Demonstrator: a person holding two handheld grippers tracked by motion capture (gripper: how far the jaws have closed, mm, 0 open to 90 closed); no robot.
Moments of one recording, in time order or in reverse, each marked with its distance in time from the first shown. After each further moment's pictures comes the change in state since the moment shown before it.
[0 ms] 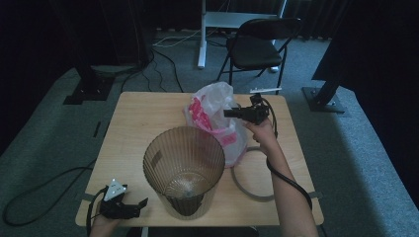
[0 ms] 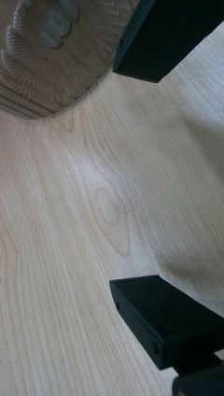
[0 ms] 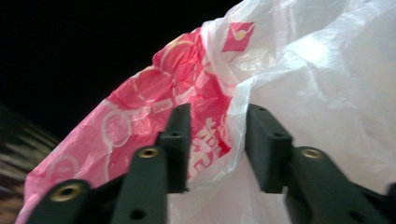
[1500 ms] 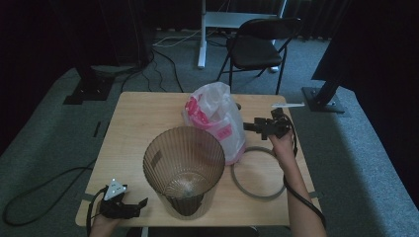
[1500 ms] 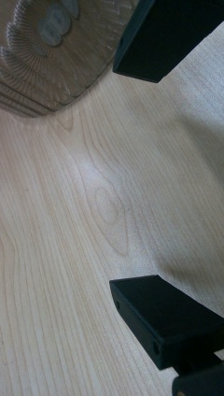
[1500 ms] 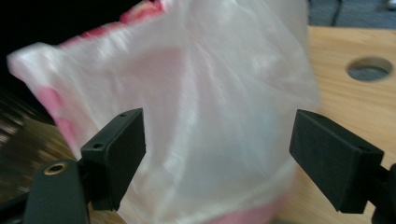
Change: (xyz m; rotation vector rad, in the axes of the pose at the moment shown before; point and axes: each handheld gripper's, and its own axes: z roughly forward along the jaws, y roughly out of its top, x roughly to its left) left arm 0.001 0.000 0.000 0.006 -0.002 -0.005; right arm -0.013 -0.051 -0.056 -0.025 -0.167 0.034
